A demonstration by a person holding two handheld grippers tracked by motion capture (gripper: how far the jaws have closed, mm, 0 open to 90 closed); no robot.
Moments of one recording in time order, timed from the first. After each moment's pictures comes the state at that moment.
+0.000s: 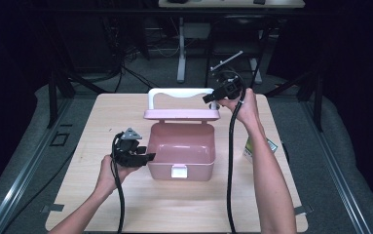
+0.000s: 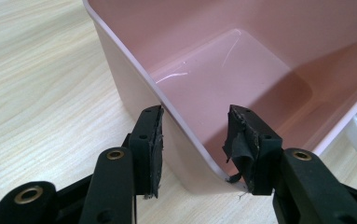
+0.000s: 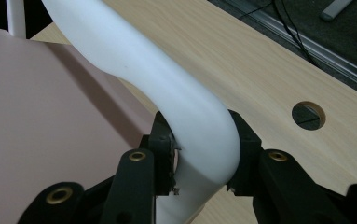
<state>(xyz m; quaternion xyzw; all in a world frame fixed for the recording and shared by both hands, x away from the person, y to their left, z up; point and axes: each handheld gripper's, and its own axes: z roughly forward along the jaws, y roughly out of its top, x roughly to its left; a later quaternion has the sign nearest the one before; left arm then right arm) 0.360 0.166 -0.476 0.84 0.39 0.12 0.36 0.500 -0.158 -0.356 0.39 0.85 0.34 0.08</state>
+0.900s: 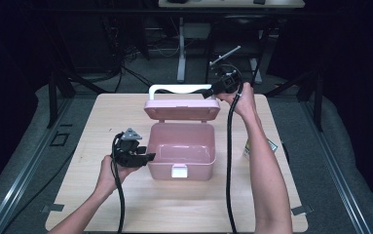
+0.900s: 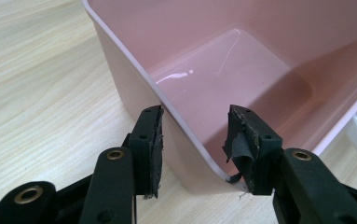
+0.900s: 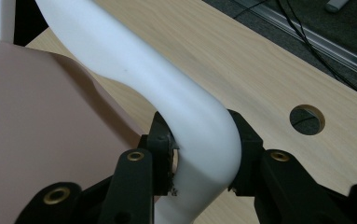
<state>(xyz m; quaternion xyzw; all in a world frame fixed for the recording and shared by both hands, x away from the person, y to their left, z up) 0.360 0.165 -0.477 0.84 0.39 0.12 0.36 0.527 -0.158 -0.358 0.40 0.85 0.34 0.06</state>
